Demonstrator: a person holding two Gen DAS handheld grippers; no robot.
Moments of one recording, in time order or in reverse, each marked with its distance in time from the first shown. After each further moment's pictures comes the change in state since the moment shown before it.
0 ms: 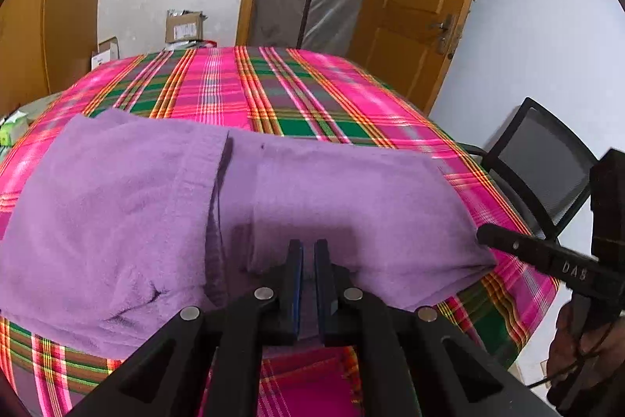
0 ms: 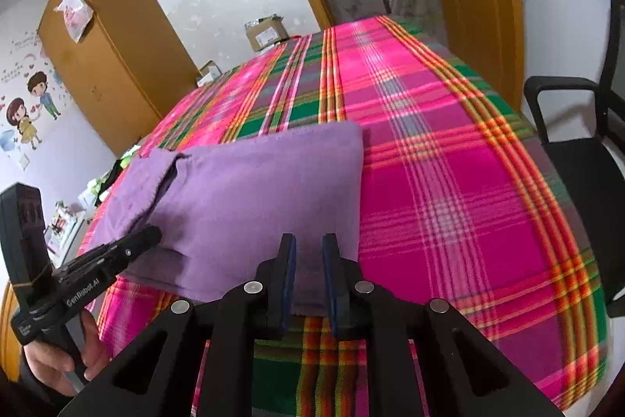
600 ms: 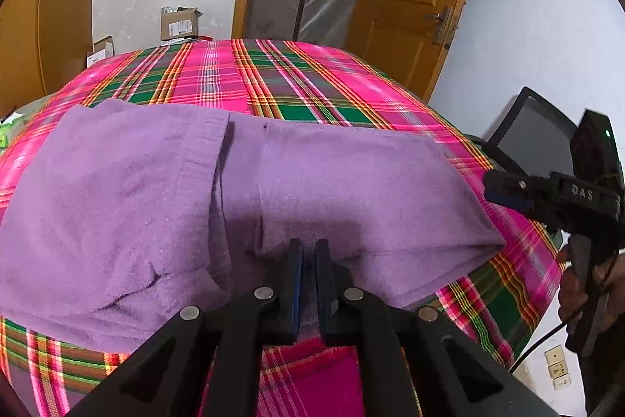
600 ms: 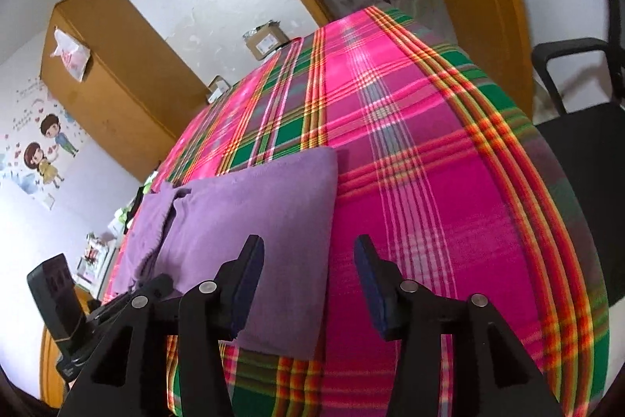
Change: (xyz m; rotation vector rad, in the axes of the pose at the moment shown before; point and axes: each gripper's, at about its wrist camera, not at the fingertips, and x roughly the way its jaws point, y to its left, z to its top) left arm 0.003 0.002 -0.009 0.023 0.016 0.003; right arm 0.017 -0.045 0.027 0.128 0.027 0.124
